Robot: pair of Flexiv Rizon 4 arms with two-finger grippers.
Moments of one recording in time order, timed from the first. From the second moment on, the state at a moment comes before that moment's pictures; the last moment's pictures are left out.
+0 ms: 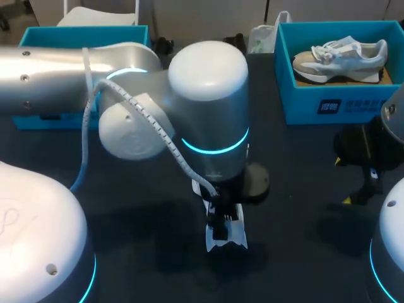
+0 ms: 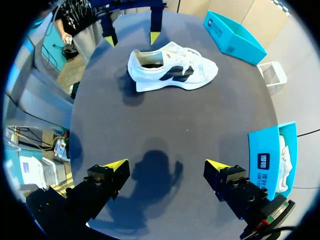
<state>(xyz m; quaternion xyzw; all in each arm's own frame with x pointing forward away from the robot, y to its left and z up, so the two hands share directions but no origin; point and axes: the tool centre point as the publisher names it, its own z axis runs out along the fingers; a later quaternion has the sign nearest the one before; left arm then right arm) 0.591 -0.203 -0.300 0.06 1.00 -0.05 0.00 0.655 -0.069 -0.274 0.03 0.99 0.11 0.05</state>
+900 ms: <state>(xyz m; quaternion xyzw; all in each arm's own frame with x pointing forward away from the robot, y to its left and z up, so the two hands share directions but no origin) 0.583 -0.217 -0.363 0.02 1.00 -0.05 0.00 0.655 -0.069 -0.274 0.03 0.99 0.11 0.05</state>
